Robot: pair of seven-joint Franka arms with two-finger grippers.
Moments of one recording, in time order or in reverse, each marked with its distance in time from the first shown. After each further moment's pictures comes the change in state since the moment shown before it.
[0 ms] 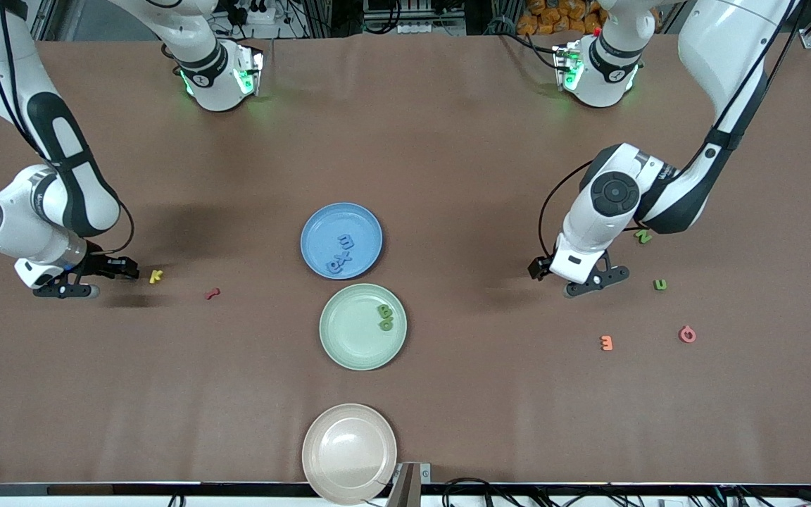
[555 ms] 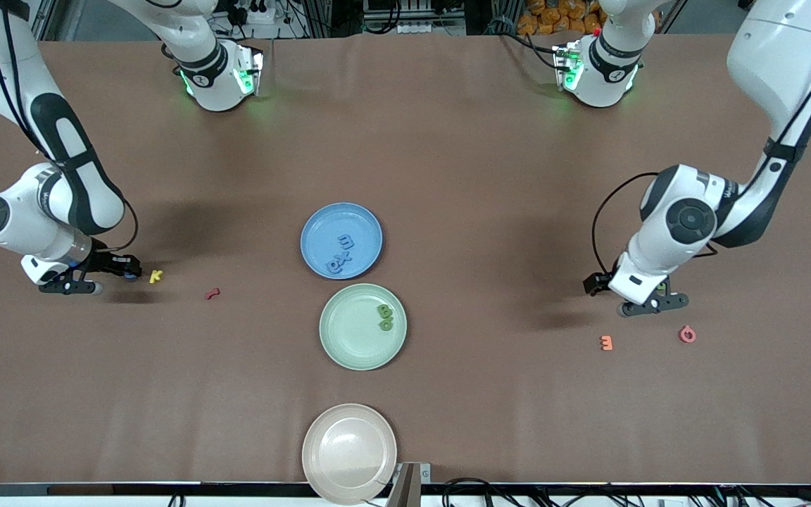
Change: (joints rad) left arm 0.199 0.073 0.012 0.048 0.063 0.022 0.343; right arm 0.000 0.000 0.000 -0.033 0.019 0.036 0.000
